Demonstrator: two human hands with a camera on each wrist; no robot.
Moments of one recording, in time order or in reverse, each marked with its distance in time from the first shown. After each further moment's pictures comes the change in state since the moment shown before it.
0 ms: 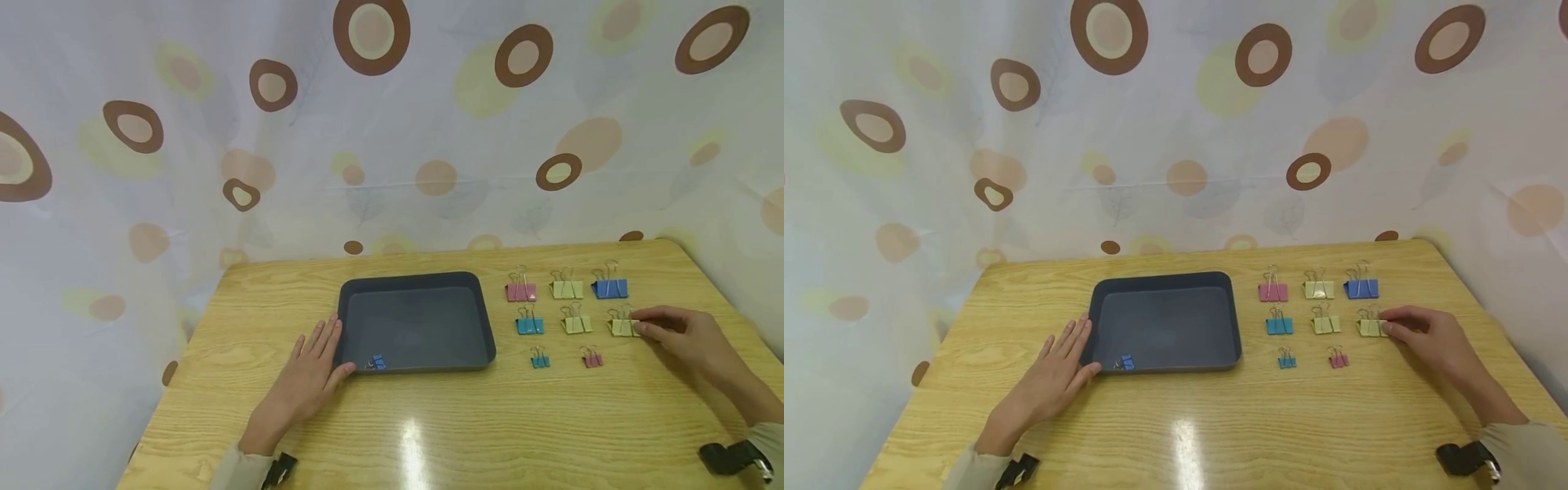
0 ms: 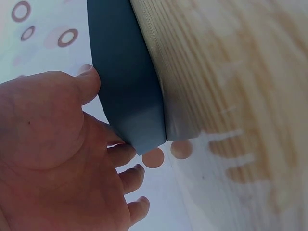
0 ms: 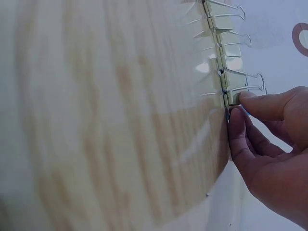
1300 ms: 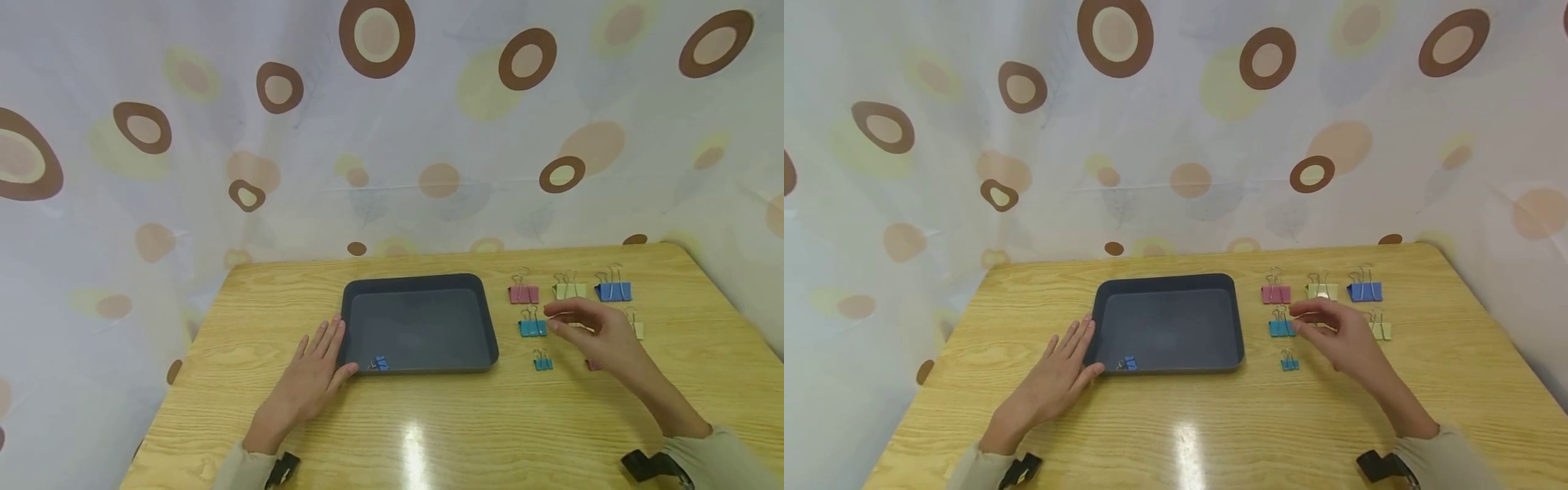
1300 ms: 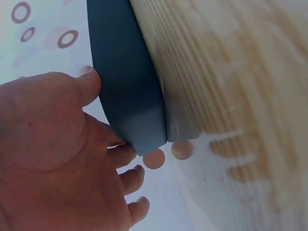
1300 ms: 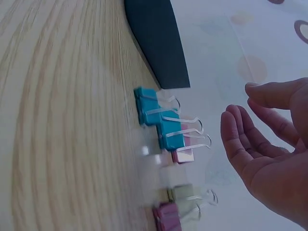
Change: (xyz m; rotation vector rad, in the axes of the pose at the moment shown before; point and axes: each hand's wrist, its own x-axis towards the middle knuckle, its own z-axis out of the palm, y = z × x) left_hand 0.002 0.000 0.001 -0.003 -0.003 0.000; right_hand 0.000 -0.125 0.081 0.216 -0.066 -0.209
